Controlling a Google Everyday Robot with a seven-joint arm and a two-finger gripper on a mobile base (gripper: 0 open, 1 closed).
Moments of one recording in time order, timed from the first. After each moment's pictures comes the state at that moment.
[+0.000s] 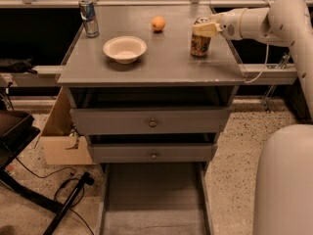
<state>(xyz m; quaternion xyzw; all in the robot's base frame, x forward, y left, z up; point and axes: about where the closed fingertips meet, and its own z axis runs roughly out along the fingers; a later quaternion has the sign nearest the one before) 0.838 -0.167 0.905 -0.35 0.73 0.21 0.55</state>
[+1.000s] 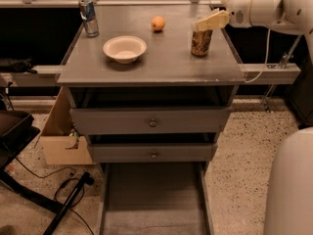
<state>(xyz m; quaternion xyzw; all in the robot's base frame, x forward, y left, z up) 0.806 -0.155 0.966 -0.39 0.69 0.21 0.57</state>
